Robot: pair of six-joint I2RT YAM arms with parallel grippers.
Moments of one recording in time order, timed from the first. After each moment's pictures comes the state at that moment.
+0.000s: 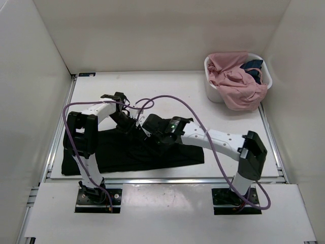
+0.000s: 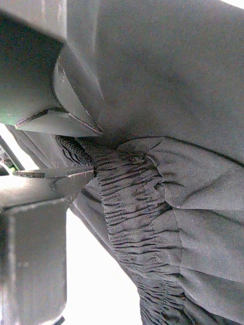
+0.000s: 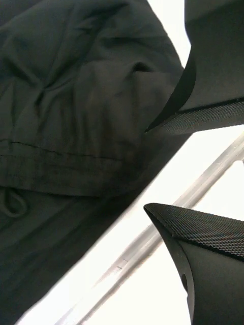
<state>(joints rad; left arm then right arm) -0.23 1.87 1.29 -0.99 0.43 0.37 1.14 1.68 1.46 -0.88 0.11 0.08</state>
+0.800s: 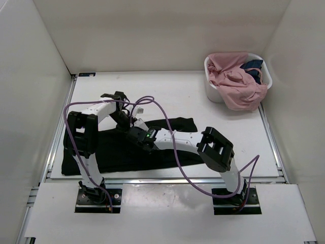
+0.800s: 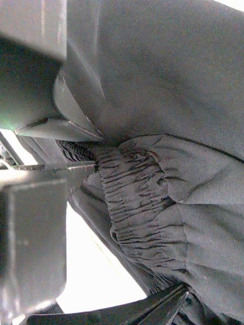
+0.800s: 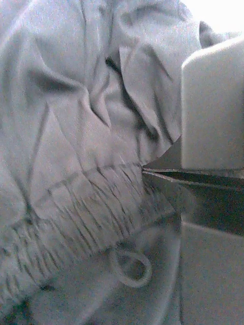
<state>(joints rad) -0.23 1.88 1.30 -1.01 0.43 0.36 1.20 2.07 1.57 -0.75 0.47 0.39</state>
